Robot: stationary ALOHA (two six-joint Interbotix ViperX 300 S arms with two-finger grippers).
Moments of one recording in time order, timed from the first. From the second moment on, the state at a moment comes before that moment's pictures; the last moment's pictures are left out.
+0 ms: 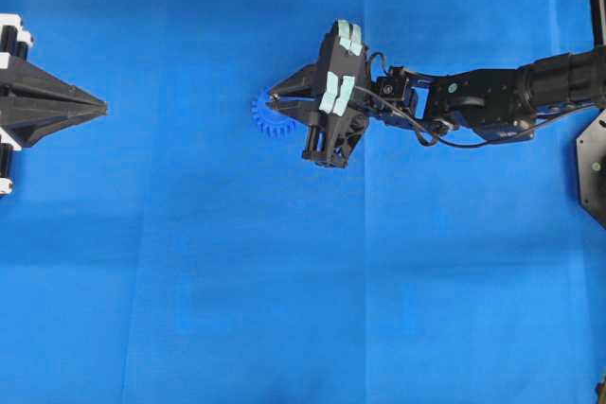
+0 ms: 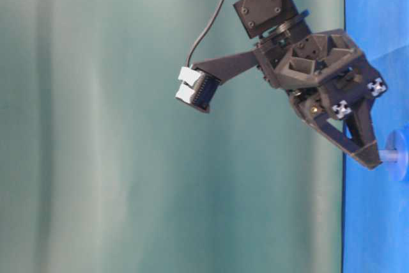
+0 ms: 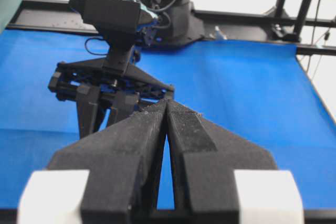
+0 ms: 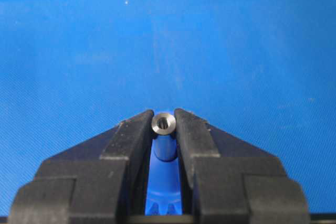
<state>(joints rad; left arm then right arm) -0.01 -0.98 1.21 0.00 -0.27 -0.06 -0.12 0.23 0.63 0.19 -0.45 0.00</state>
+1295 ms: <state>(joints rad) -0.01 -0.98 1.21 0.00 -0.27 -0.06 -0.12 0.28 0.63 0.19 -0.47 0.00</state>
